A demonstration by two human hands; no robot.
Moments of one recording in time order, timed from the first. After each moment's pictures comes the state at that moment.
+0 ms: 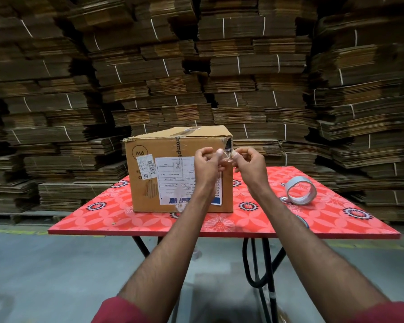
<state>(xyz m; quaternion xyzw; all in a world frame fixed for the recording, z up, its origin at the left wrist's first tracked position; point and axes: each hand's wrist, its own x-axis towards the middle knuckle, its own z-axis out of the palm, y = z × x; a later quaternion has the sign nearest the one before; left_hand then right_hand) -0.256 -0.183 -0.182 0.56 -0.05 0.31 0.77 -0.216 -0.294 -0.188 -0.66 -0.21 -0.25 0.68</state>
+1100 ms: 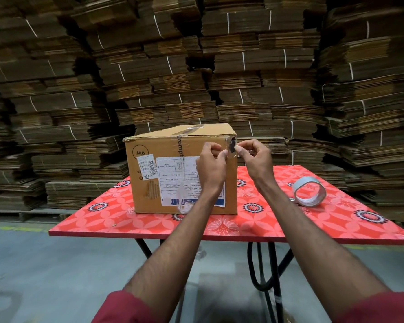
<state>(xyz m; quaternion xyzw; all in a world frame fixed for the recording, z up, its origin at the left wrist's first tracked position) -0.233 -0.183 -0.182 0.71 -0.02 0.49 0.51 -0.180 -0.298 -0.183 -0.66 -0.25 -0.30 0.64</state>
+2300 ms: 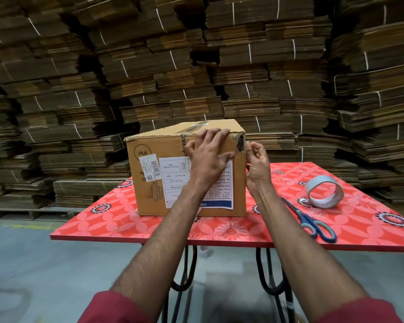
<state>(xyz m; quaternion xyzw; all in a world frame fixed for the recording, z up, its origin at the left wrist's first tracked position) -0.218 -0.135 -0.168 0.86 -0.05 0.49 0.10 -0.163 -0.260 -0.200 -0.42 -0.18 -0.13 0.88</state>
